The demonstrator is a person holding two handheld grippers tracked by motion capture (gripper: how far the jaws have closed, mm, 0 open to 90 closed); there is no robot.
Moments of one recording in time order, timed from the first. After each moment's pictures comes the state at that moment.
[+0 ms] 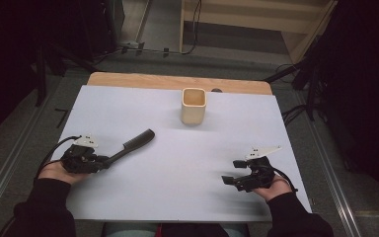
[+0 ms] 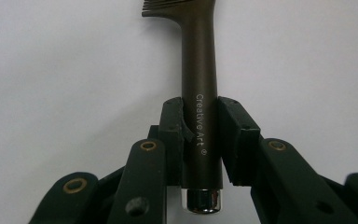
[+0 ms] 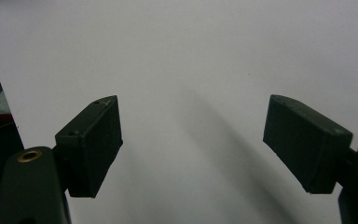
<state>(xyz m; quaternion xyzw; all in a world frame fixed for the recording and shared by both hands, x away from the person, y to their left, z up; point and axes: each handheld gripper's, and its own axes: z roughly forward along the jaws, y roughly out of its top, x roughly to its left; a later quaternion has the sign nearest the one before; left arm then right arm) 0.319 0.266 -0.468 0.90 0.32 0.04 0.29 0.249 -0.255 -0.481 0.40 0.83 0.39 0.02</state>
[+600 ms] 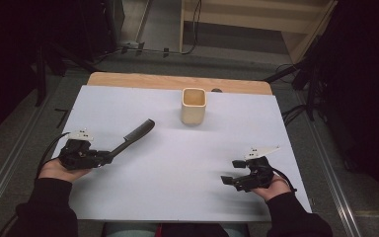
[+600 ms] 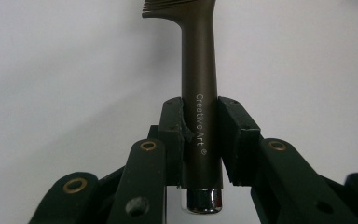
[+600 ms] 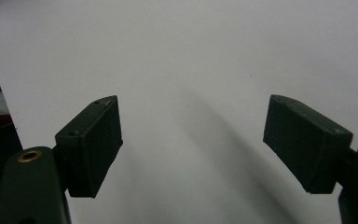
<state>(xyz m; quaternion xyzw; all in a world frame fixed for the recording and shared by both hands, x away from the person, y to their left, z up) 0.319 0.264 -0.450 0.86 0.37 0.02 0.36 0.249 -0.252 -0.481 0.40 0.83 0.39 0.02</state>
